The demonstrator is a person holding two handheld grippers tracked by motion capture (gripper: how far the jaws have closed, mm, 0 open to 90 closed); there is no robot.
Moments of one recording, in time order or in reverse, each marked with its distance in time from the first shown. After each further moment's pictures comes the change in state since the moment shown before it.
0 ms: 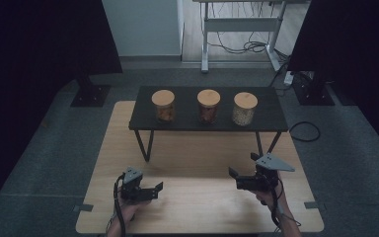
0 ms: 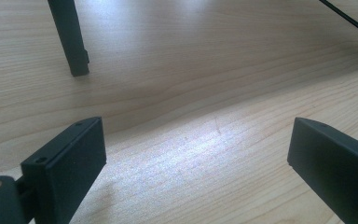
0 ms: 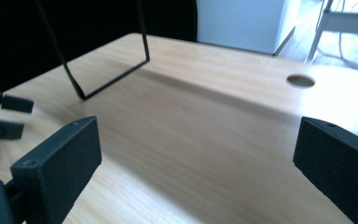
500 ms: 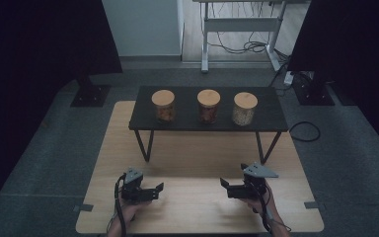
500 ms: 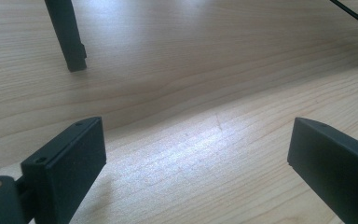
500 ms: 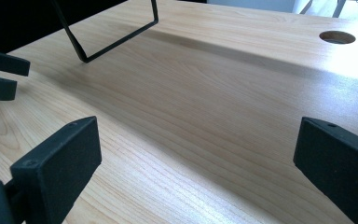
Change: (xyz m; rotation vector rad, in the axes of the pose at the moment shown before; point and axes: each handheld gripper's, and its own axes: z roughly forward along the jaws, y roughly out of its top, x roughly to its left) left arm 0.000 -0.001 0.003 0.011 0.000 0.003; right arm 0.007 -0.026 0.025 0.080 0.027 0.007
